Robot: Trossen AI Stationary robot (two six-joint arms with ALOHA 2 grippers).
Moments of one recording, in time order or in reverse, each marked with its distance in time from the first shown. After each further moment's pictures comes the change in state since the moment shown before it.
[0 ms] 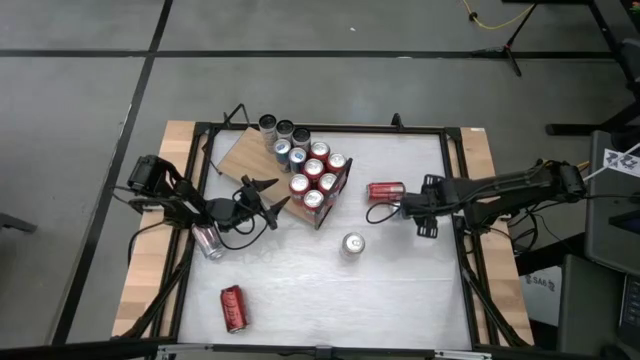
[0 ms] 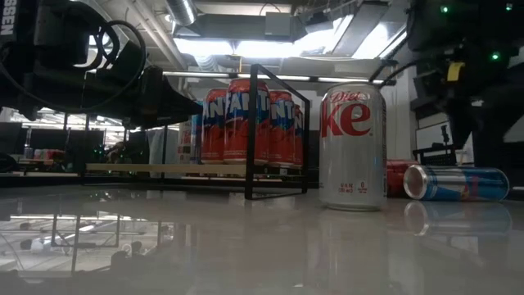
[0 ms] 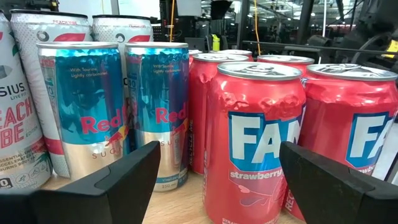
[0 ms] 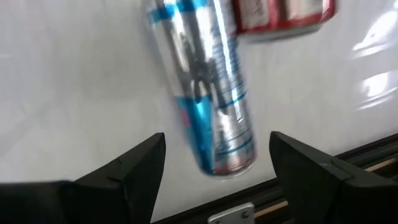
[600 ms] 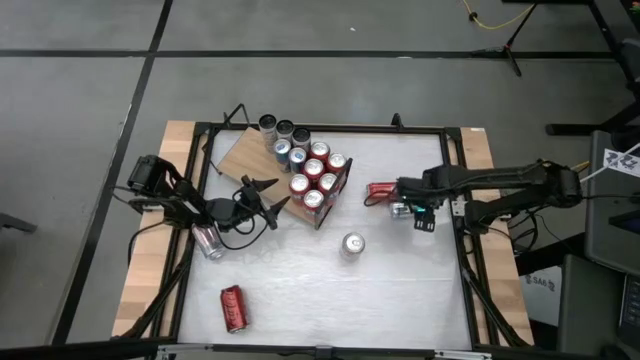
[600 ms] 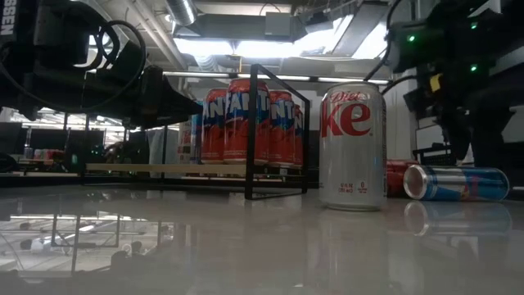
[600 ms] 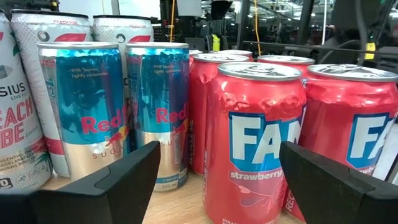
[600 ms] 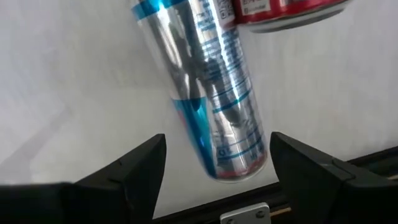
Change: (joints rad) left arm 0.000 0.000 0.000 0.000 0.000 -0.001; right arm -0.212 0.053 0.007 0.020 -0.151 -0.134
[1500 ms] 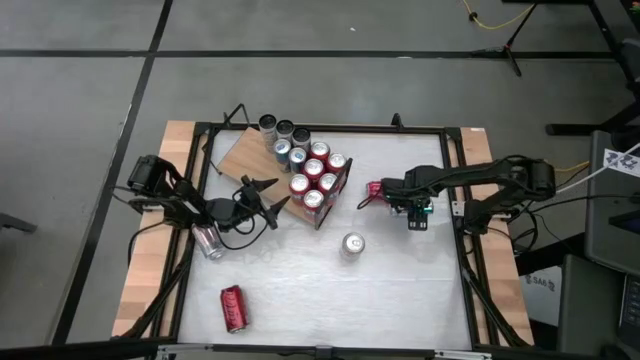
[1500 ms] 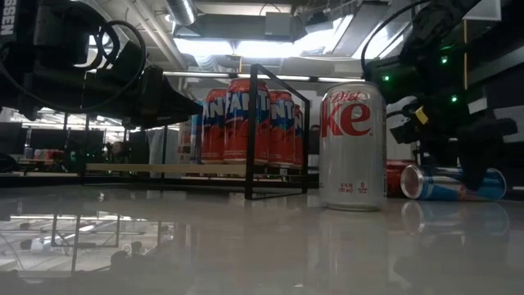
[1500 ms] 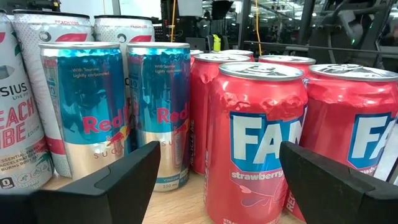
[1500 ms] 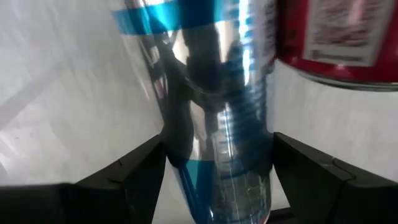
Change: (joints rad) left arm 0.000 0.000 0.000 0.000 -0.004 0.002; right arm -0.056 0.244 -0.002 0.112 0.002 -0.179
